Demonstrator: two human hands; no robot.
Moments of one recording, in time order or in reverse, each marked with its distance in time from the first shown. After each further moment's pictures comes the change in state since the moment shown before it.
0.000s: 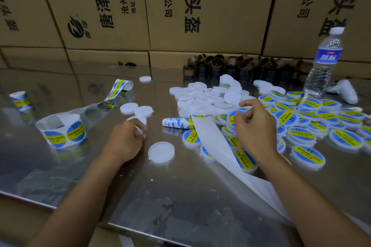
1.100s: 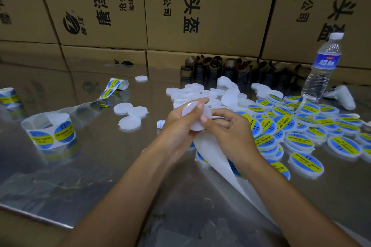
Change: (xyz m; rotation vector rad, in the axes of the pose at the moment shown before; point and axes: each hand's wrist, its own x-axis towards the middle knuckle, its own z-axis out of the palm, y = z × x) left_hand -0.011 0.118 0.036 -1.576 -0.465 -0.043; right_hand -0.014 -0.031 0.010 0.717 -0.401 0.194
